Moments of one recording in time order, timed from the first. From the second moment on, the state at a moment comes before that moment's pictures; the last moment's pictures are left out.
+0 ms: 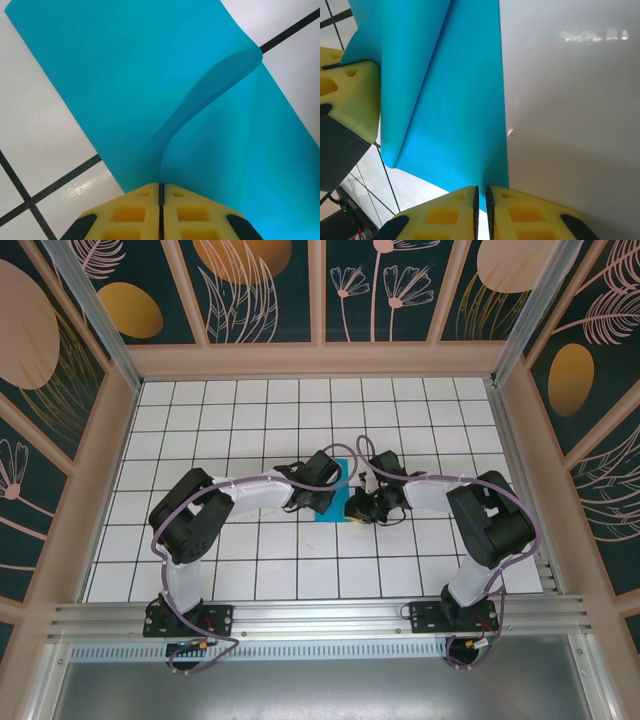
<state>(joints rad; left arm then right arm) -0.82 1.93 1.17 -0.34 -0.11 -0.24 0.51 1.71 0.78 -0.22 -0.57 0.67</state>
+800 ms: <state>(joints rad) -0.82 1.93 1.15 -0.30 -0.10 -0.24 0.43 1.67 0.75 0.07 -0.63 0.87</state>
